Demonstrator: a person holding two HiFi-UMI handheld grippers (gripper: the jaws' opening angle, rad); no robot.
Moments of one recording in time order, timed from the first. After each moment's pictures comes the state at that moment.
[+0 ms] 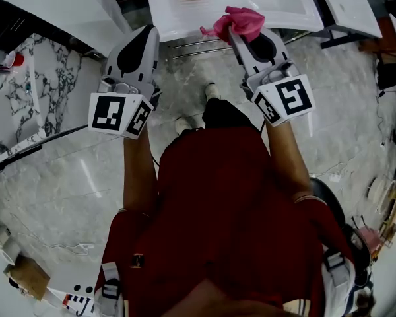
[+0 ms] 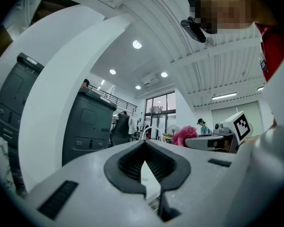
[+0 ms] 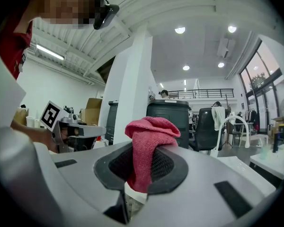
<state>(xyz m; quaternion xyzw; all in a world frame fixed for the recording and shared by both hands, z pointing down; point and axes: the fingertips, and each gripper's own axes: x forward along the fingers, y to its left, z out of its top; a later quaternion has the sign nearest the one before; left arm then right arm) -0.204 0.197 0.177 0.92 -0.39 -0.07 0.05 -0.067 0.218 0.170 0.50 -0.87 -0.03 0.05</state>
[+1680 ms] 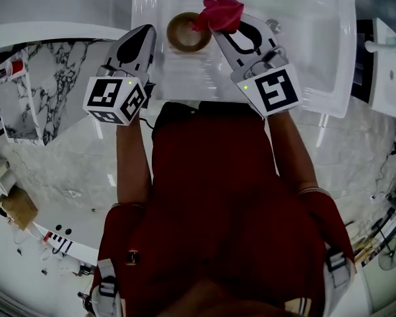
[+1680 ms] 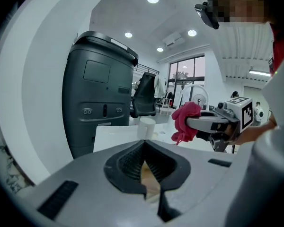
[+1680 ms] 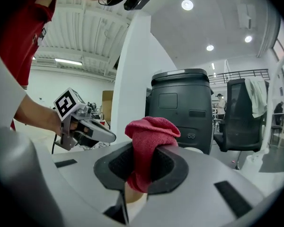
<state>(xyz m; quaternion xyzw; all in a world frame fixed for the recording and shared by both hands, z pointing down) -0.095 -0.095 0.309 0.84 -0.50 0.12 0.17 0.015 -0.103 0.268 0.31 -0.95 -0.01 0.09</state>
